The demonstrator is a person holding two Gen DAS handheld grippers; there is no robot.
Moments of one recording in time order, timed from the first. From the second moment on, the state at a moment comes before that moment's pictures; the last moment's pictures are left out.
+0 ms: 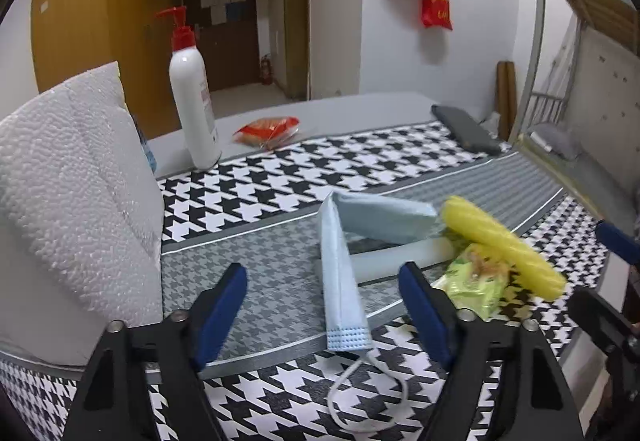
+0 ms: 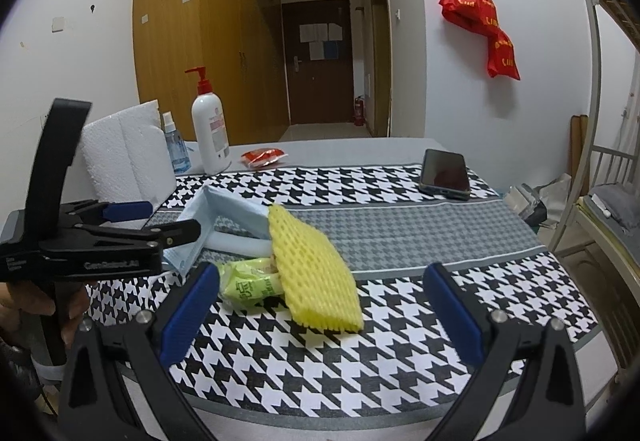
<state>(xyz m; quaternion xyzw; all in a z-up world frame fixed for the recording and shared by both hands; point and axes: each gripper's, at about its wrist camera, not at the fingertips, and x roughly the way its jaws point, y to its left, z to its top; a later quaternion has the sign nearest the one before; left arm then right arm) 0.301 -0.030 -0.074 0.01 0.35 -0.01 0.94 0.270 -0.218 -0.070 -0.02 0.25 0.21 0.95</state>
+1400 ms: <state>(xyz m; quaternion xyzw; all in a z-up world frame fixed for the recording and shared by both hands) 0.309 -0.024 -0.078 -0.02 0.37 -0.13 0.92 0.300 -0.203 -0.075 -0.05 0.31 0.24 0.92</state>
